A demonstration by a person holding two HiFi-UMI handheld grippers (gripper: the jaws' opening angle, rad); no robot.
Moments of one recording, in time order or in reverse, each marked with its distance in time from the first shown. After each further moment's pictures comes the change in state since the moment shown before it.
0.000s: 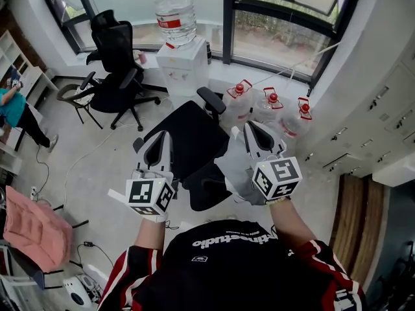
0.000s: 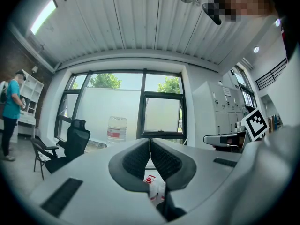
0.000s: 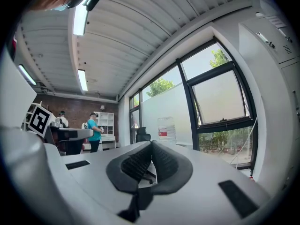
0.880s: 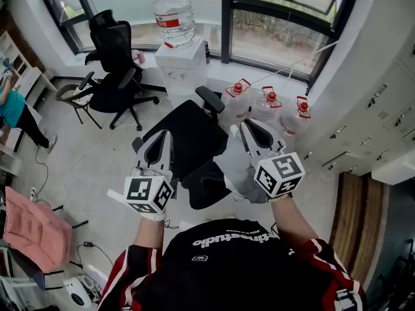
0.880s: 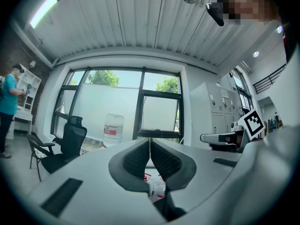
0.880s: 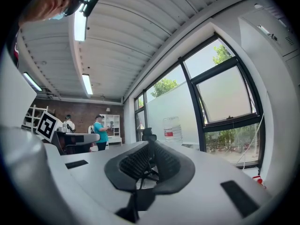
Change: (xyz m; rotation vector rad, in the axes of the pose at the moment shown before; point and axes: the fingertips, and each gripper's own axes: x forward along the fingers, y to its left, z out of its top) left arm -0.003 -0.004 -0.002 -0.027 0.018 -0.042; right arm -0.003 0.011 0.006 0.029 -0.004 0.079
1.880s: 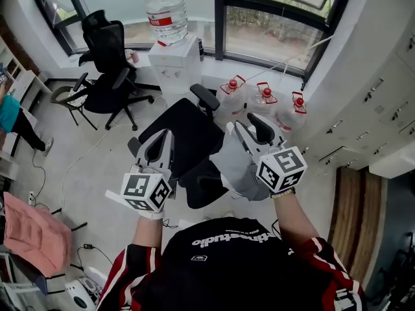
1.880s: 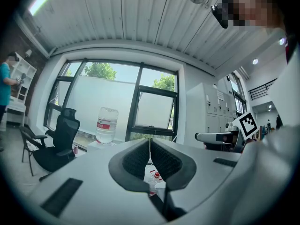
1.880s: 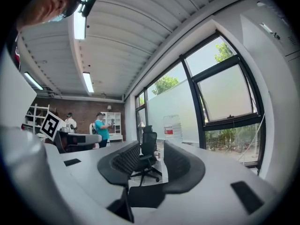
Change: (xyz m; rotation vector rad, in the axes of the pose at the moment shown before) left arm 0.015 -0.010 -0.015 -0.048 0.047 -0.080; right arm 0.000 -0.012 -0.004 -0.010 0.033 0.013
